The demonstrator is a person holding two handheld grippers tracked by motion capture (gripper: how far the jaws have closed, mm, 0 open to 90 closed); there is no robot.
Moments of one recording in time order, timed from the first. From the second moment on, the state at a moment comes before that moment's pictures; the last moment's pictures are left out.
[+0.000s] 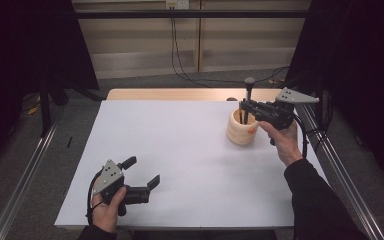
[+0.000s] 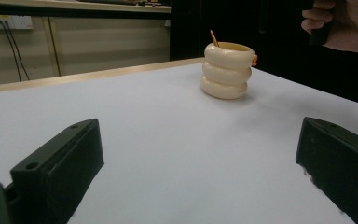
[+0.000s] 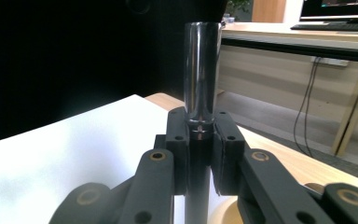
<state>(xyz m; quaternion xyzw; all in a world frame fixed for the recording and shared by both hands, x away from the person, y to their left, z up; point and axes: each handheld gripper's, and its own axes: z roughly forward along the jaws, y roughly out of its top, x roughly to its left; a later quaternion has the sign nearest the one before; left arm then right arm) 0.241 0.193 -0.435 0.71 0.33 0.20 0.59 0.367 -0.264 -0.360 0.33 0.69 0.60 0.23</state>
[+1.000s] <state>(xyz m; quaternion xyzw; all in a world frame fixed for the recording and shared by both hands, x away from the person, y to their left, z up) 0.244 0.200 -0.434 0.70 0.33 0.21 0.59 0.396 -0.281 -0.380 0.38 0.68 0.57 0.25</state>
